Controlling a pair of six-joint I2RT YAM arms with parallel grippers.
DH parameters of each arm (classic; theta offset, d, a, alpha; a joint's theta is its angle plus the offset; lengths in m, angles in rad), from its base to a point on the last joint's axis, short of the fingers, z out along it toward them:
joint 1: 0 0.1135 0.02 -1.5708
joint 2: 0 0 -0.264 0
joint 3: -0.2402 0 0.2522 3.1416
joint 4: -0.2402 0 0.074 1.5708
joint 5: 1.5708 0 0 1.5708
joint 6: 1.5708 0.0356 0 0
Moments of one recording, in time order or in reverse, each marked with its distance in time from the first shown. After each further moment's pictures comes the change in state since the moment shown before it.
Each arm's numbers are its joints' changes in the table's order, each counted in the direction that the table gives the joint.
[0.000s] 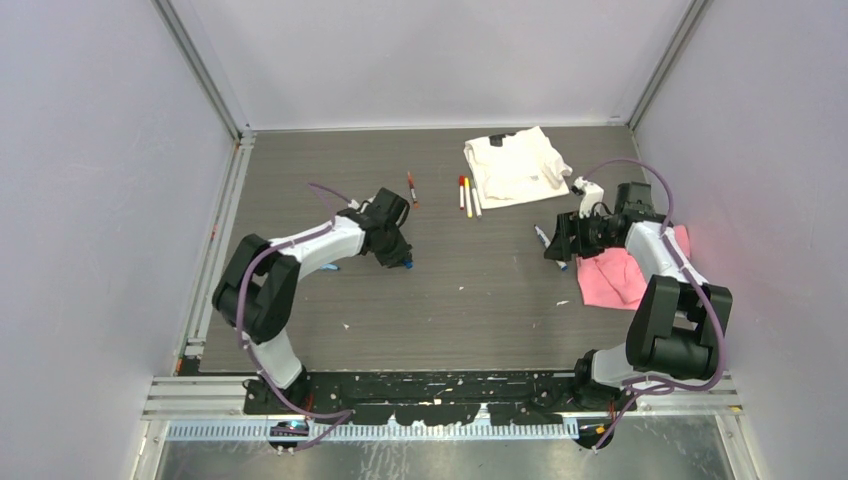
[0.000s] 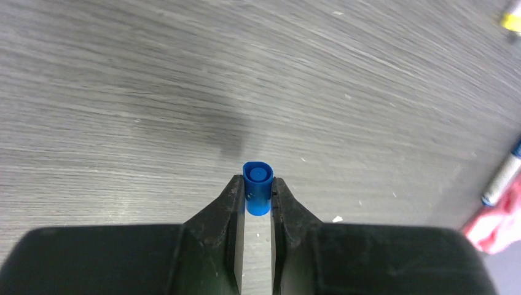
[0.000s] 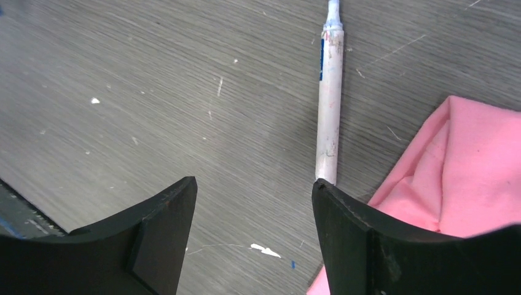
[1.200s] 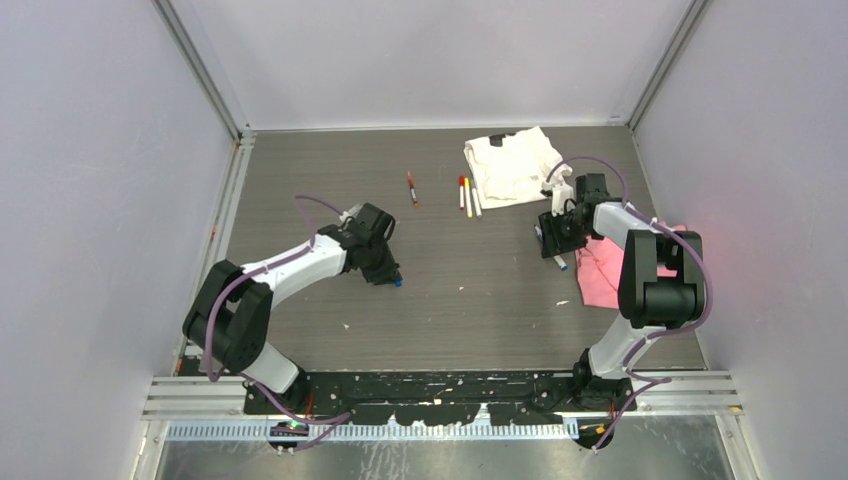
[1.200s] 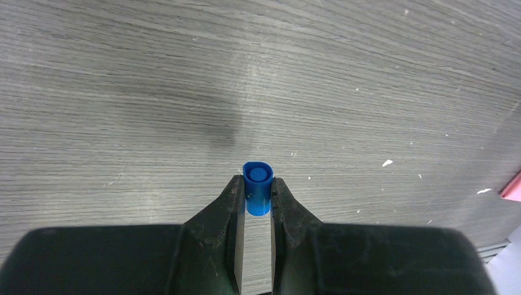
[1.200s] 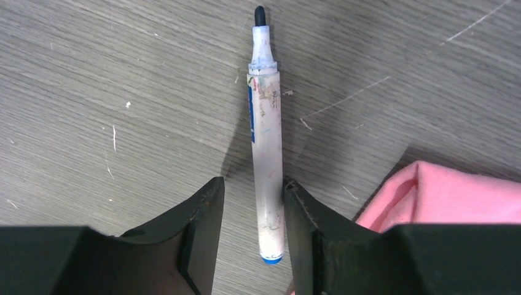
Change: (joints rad) left arm 0.001 -0.232 0.199 -0.003 0.071 0.127; right arm 0.183 0.278 -0.085 0.126 0.385 0.057
